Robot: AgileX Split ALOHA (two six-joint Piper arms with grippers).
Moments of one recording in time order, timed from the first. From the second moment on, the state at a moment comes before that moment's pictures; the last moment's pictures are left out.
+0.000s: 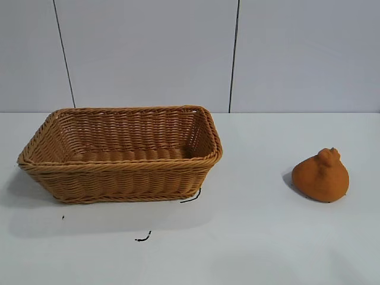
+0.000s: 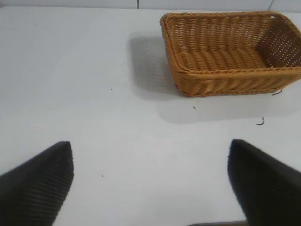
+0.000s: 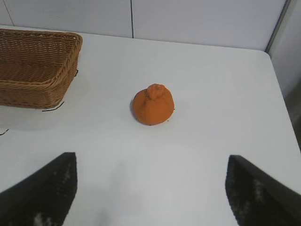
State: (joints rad) left arm -0.03 0.00 -0.50 -0.05 1.07 0.00; right arm 0.05 0.24 -0.57 0.03 0.97 -0.02
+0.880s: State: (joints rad) left arm -0.03 0.00 -0.50 -0.05 1.07 0.00; right arm 0.05 1.71 -1.30 0.12 0.94 -0.01
